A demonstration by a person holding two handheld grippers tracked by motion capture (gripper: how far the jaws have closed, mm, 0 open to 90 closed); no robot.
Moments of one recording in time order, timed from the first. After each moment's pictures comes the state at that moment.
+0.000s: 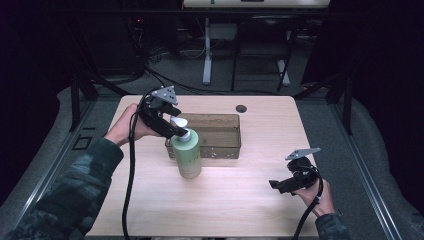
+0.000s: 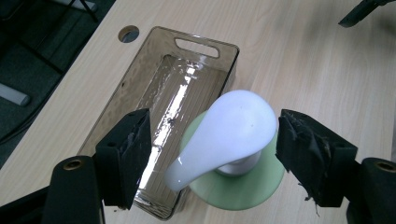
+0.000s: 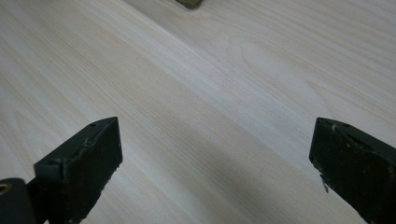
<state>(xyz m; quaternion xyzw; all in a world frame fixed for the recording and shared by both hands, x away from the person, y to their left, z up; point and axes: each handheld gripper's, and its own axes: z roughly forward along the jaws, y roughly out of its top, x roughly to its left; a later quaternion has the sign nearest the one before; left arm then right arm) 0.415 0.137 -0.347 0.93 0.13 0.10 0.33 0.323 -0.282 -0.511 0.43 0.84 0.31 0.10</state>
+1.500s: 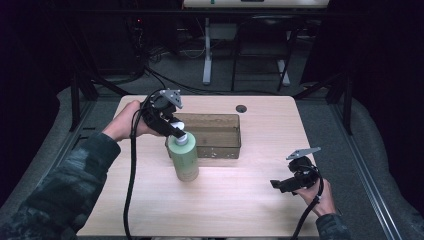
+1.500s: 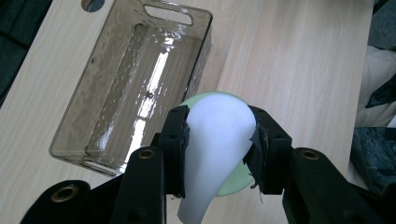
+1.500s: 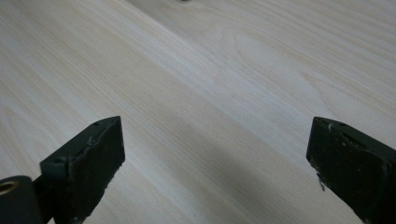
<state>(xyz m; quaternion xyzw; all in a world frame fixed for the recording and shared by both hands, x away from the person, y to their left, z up) 0.410 0.128 -0.335 0.96 0.11 0.06 0.25 0.325 -0.286 -0.514 0.44 0.84 0.30 0.10</state>
